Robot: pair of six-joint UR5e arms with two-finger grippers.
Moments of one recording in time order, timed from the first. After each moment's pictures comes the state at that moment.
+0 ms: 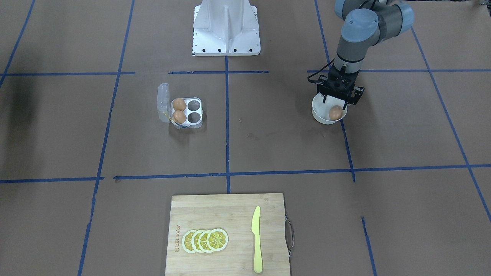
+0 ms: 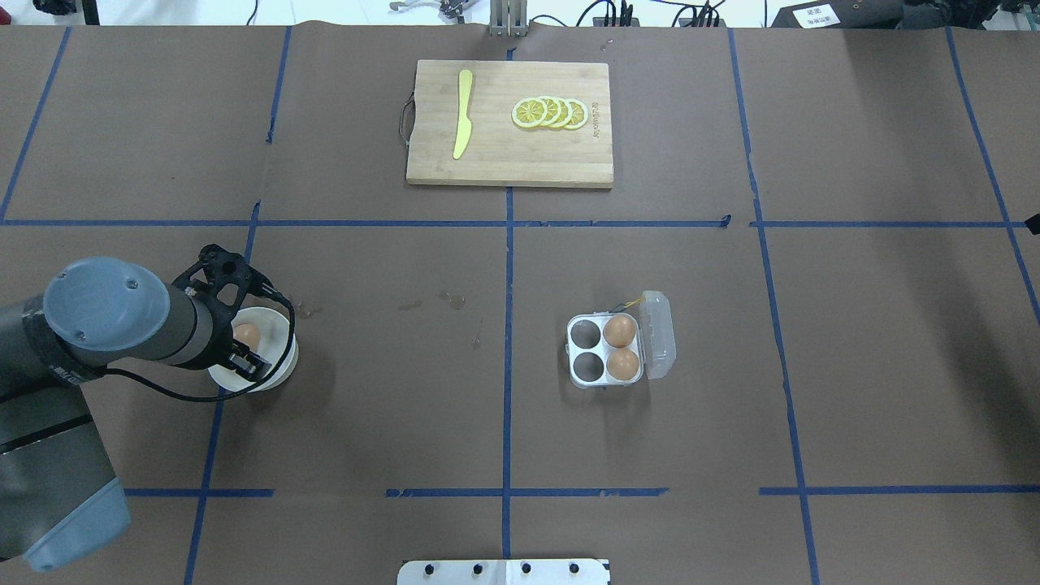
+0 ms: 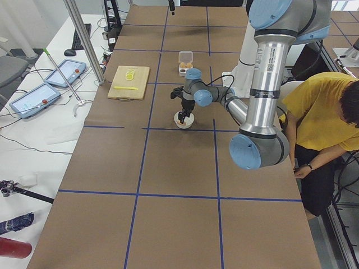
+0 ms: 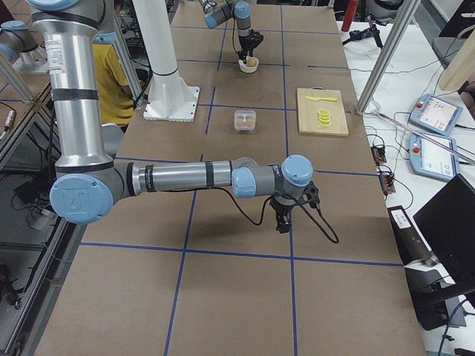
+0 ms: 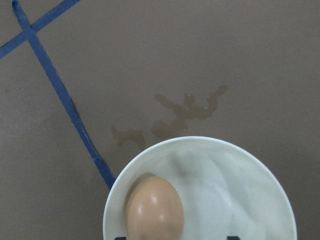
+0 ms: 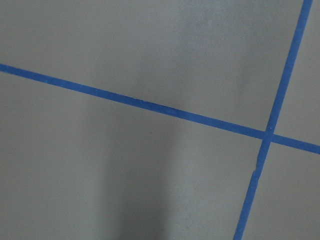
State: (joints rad) left arm -0.54 -1.70 -1.96 -1.73 -1.78 -0.61; right arm 1.40 -1.50 1.58 -1.53 2.41 -0.04
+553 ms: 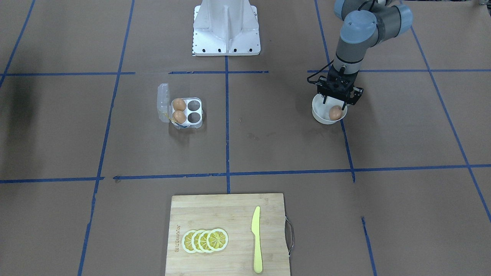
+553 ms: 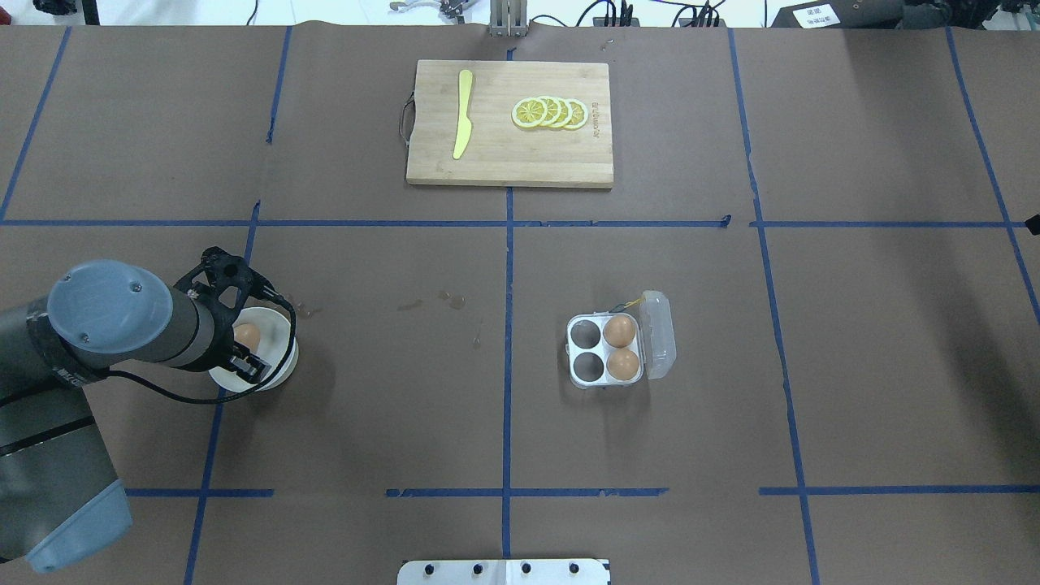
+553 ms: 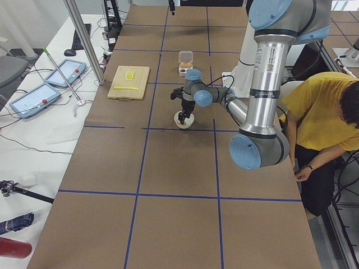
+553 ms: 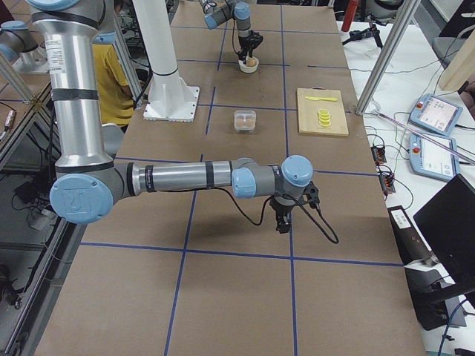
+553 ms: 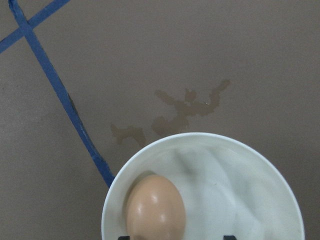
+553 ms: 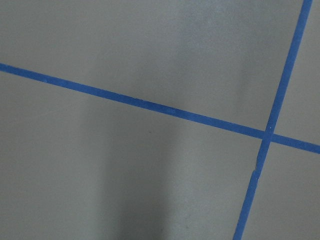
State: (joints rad) left arm -0.54 -1.70 -1.95 -1.73 -1.78 -0.60; right arm 1.40 -1.50 1.58 -1.53 2.41 -0.04
